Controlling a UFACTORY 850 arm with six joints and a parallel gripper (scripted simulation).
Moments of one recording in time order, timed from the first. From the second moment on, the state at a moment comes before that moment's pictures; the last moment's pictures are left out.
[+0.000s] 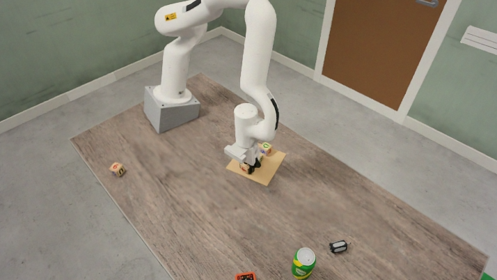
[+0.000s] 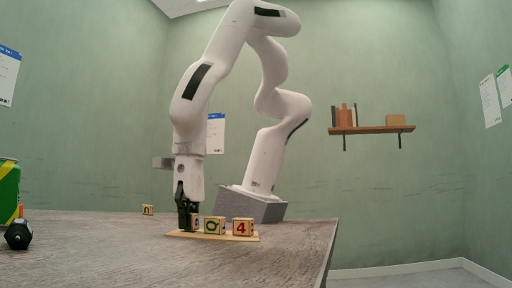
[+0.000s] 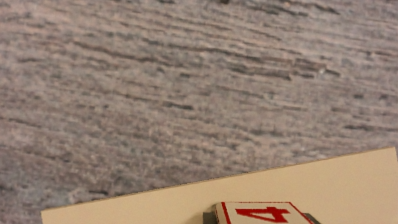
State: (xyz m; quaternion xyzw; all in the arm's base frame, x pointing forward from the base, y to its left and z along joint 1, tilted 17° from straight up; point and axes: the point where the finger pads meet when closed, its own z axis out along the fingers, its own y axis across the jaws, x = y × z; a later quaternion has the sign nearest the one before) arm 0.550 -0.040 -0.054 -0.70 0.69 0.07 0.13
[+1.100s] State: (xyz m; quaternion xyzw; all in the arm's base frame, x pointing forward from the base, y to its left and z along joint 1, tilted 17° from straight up) arm 0.550 -0.039 -0.058 -0.70 0.69 0.07 0.13
